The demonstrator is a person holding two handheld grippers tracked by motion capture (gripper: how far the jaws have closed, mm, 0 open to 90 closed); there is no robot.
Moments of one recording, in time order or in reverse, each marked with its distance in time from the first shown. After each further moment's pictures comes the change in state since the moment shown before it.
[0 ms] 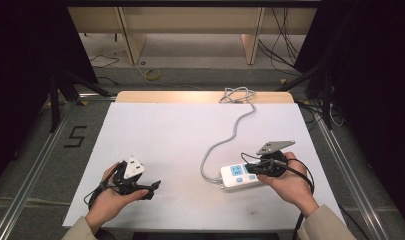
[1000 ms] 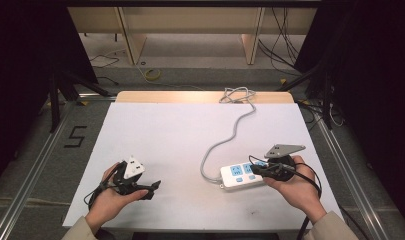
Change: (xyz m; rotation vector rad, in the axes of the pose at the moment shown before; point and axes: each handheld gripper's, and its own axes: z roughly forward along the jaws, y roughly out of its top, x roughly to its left) left arm 0.000 0.000 0.000 0.000 0.000 -0.001; right arm -0.001 -0.012 -0.015 -0.056 -0.017 -0.003
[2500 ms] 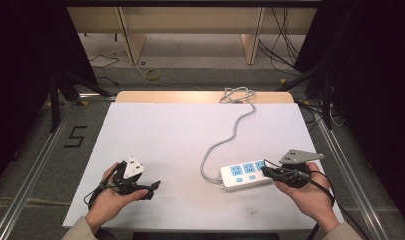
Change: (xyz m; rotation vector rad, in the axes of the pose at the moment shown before) left arm 0.001 -0.001 0.000 0.003 -0.001 -0.005; right arm -0.006 -0.023 -0.022 -0.070 -0.049 0.032
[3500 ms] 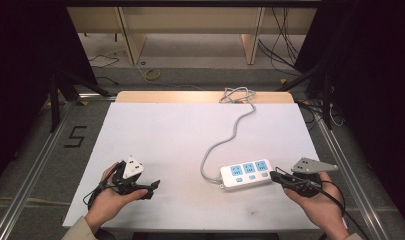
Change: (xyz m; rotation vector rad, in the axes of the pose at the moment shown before) left arm 0.001 0.000 -0.001 -0.013 0.006 -0.005; right arm -0.004 -0.026 -0.016 -0.056 -0.026 0.020
